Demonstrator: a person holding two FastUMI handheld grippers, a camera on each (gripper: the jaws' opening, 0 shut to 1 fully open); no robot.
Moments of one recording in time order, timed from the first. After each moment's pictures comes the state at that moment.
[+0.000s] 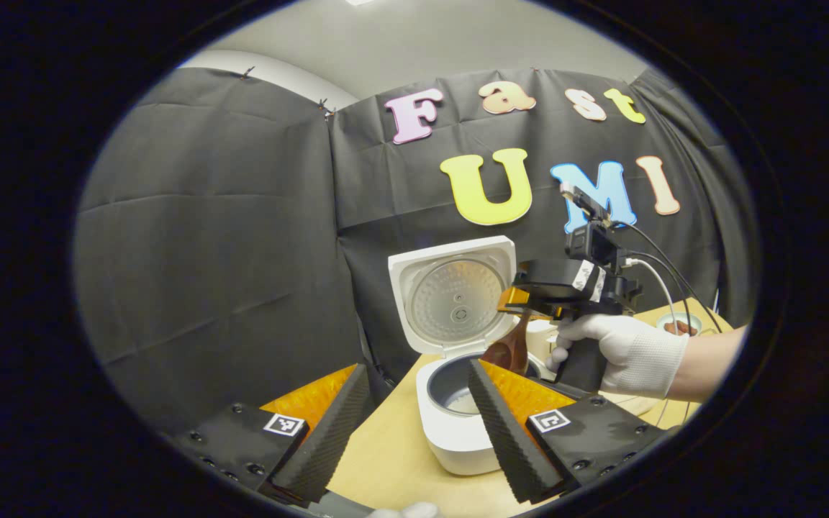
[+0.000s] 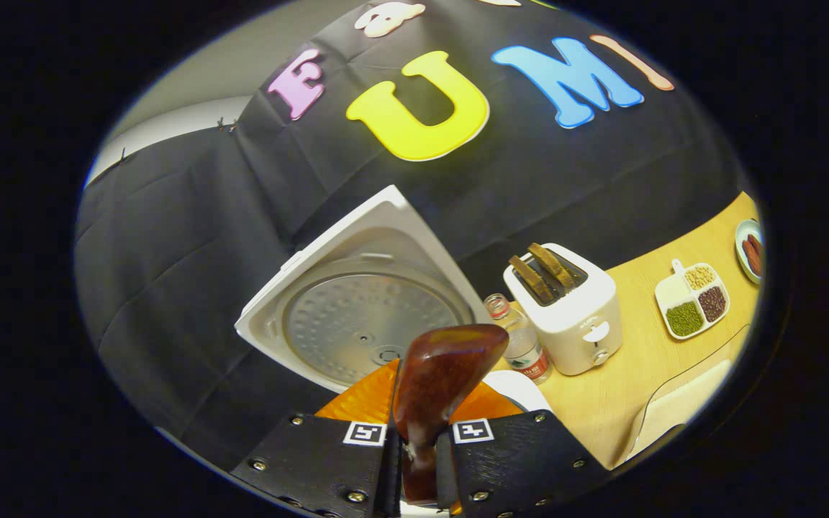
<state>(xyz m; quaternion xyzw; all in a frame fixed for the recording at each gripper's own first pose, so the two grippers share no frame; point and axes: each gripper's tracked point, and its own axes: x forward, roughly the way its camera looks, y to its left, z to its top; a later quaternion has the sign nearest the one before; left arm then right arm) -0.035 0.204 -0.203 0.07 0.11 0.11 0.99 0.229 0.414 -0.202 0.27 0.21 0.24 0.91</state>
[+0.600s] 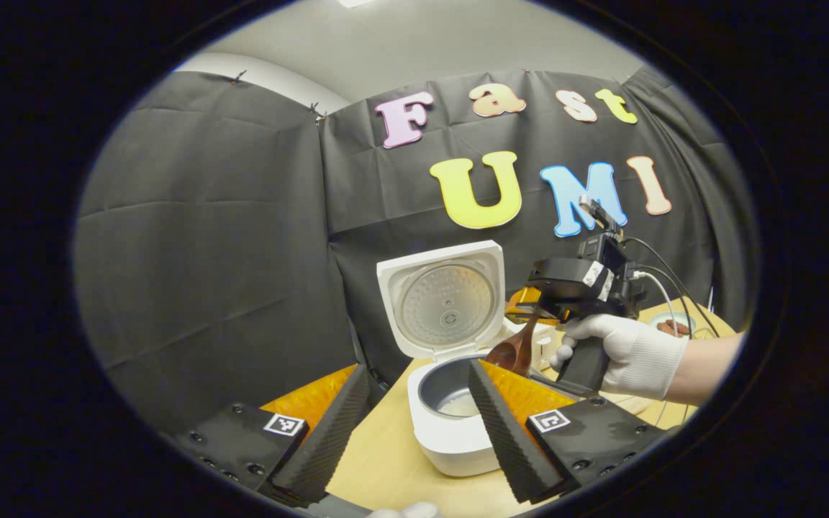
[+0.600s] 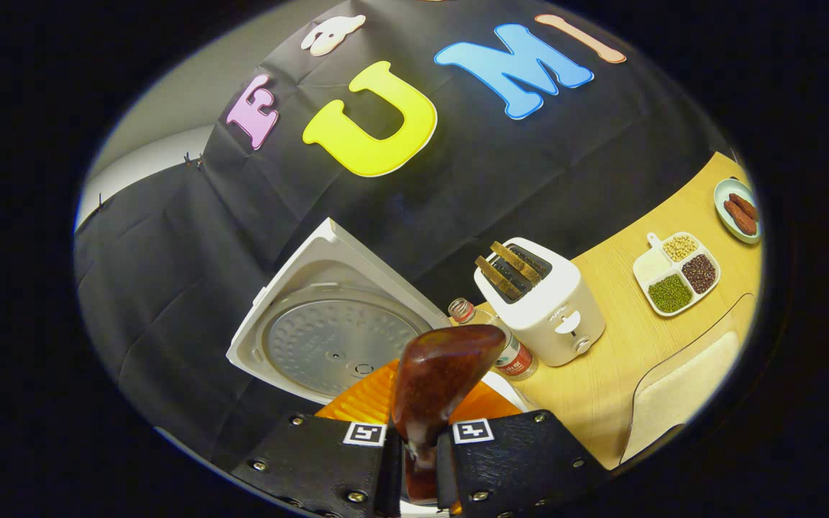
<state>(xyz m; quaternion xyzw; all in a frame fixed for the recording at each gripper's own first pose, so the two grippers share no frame) -0.033 0.188 -0.193 0.07 0.10 0.09 0.99 0.234 0.387 -0.201 0.33 0.21 0.21 0.90</state>
